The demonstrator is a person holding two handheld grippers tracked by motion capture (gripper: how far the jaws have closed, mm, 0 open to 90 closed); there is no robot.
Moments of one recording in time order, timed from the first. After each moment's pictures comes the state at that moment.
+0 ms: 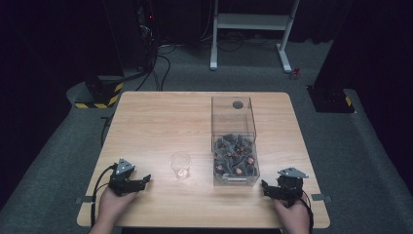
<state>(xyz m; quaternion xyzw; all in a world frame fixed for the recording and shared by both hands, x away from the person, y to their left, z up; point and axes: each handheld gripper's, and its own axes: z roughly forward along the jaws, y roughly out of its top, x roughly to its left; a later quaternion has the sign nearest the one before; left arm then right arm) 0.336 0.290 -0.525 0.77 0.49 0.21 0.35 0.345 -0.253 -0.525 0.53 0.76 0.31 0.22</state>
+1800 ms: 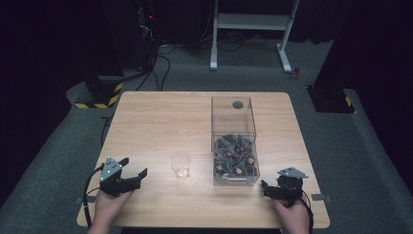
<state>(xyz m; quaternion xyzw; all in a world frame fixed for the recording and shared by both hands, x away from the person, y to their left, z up) 0.313 0.292 -0.485 0.71 0.46 0.27 0.46 0.345 -0.253 -0.525 0.53 0.76 0.30 0.22</state>
